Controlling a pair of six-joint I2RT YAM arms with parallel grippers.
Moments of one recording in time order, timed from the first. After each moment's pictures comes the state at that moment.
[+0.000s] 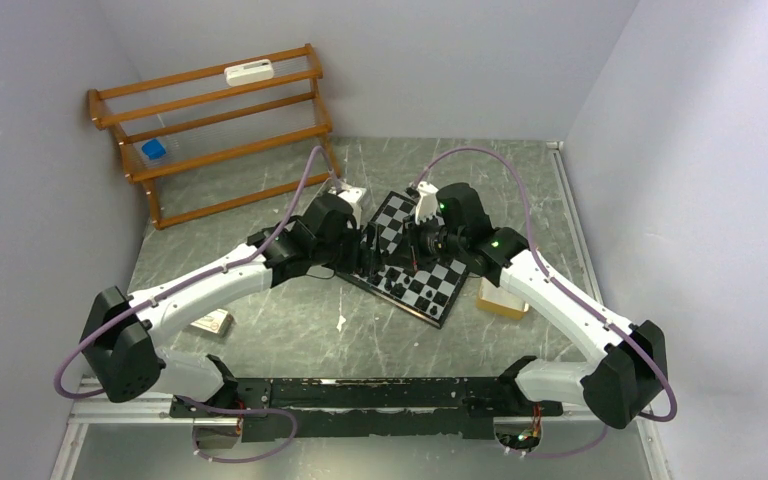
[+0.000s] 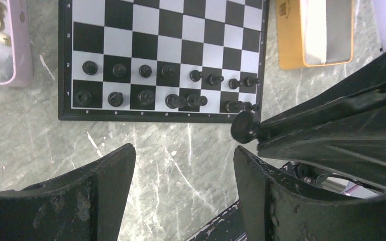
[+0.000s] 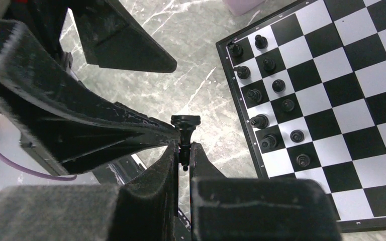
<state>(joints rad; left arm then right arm) -0.84 1.37 1.10 -0.41 0.00 -0.55 0.62 1.23 1.01 -0.45 -0.41 0.28</state>
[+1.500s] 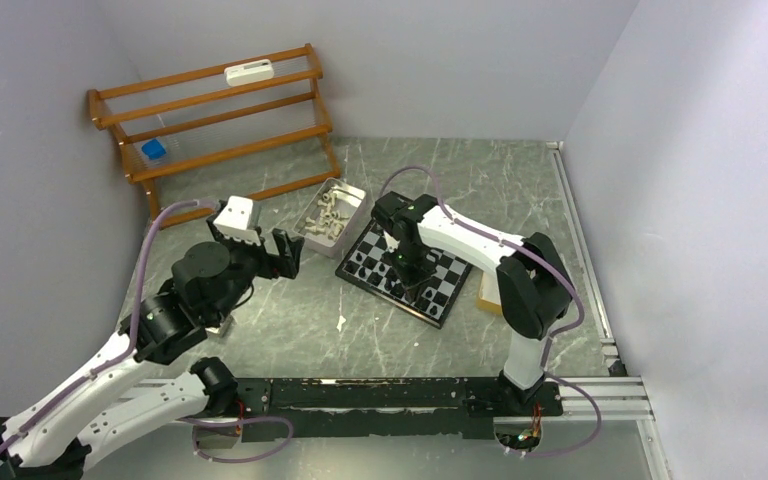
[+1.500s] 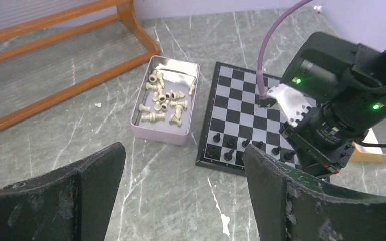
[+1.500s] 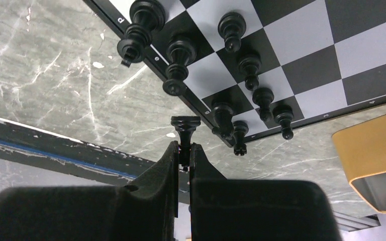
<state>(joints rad) -0.84 0.66 0.85 -0.39 -0.49 -0.25 0.73 1.81 1.37 -1.12 -0.08 0.24</state>
